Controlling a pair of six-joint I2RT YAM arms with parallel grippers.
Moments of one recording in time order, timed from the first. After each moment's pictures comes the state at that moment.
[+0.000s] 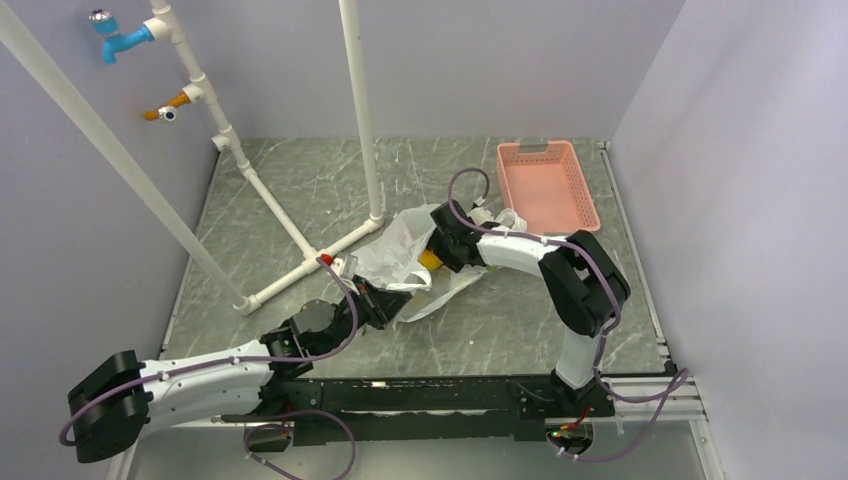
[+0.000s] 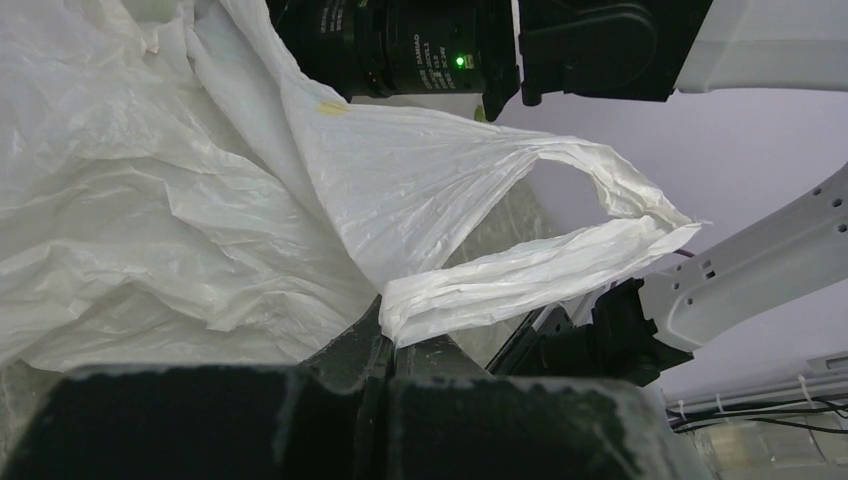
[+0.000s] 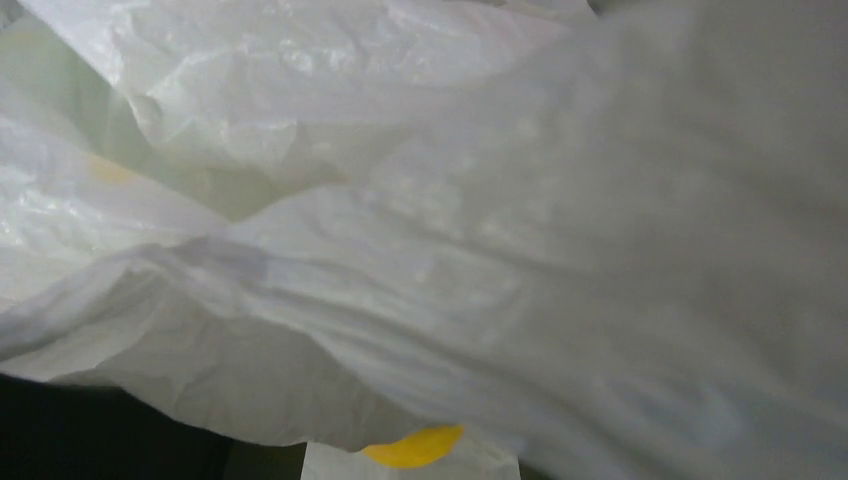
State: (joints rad) left arm -1.06 0.86 0.22 0.60 -0.23 -0.78; right arm 0.66 1.84 1.10 -0.24 0.25 1.28
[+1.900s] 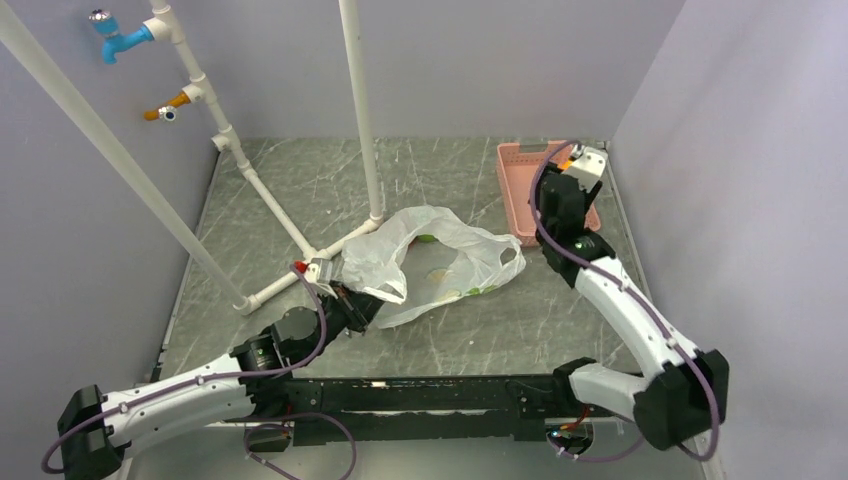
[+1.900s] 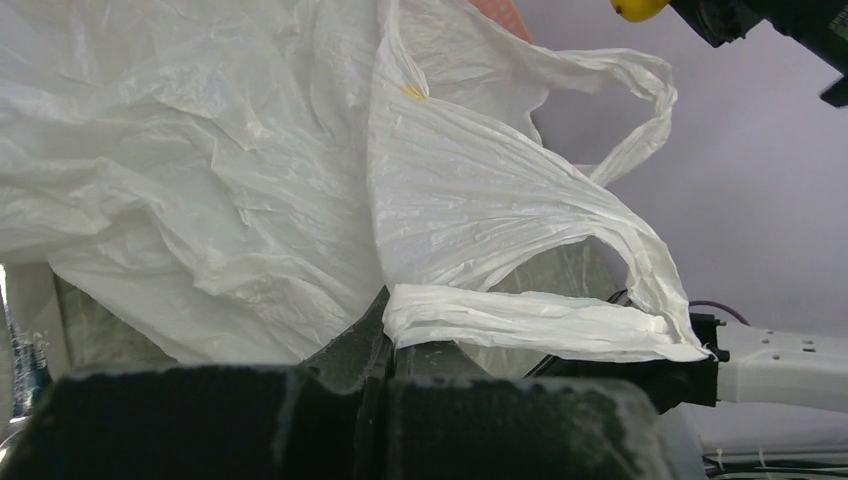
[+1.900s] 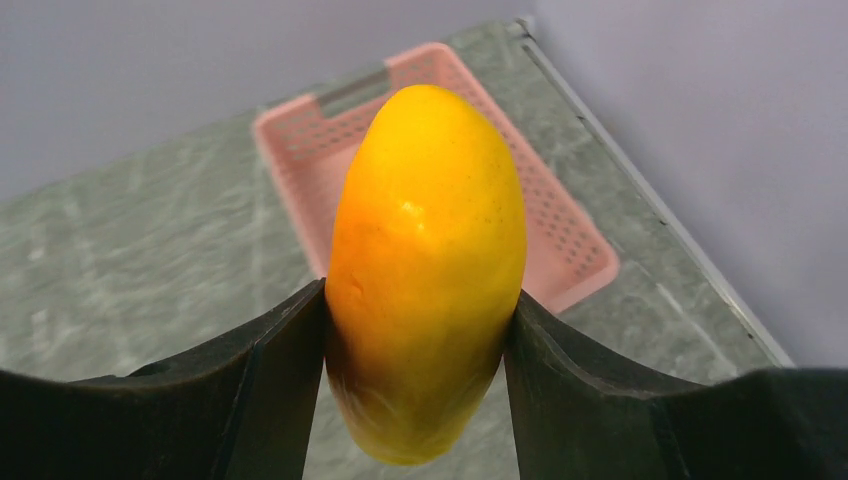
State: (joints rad) left arm -1.06 0.56 0.22 0.25 -0.38 -0.81; right arm 0.42 1.08 0.92 -0.11 0.75 0.30
